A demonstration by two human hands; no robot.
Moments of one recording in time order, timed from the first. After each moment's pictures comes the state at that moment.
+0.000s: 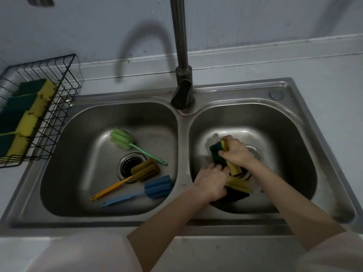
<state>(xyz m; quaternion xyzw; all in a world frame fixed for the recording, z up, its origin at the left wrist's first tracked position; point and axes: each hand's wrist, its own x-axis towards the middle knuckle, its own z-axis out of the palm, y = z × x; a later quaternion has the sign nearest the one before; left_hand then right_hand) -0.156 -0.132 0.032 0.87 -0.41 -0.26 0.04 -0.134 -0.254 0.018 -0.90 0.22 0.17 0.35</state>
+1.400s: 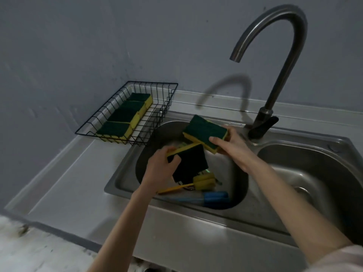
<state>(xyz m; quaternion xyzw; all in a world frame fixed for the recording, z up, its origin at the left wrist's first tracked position) -0.138 0.163 0.132 0.90 -0.02 -0.02 0.43 -0.113 -0.040 0.145 -0.77 0.07 0.06 0.63</state>
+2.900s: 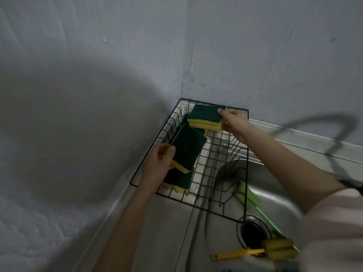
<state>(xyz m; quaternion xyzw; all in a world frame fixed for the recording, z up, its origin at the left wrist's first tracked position) 0.045 0.368 0.139 0.73 0.12 -0.02 0.68 0.171 0.174 0.163 -0.75 0.15 0.06 0.64</state>
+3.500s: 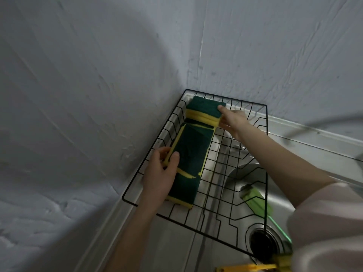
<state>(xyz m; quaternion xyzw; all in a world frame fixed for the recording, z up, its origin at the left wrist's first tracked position) 0.072 0.366 0.110 0.75 0.14 0.00 0.65 0.236 0.190 0.109 -0.70 0.21 0.08 0.67</state>
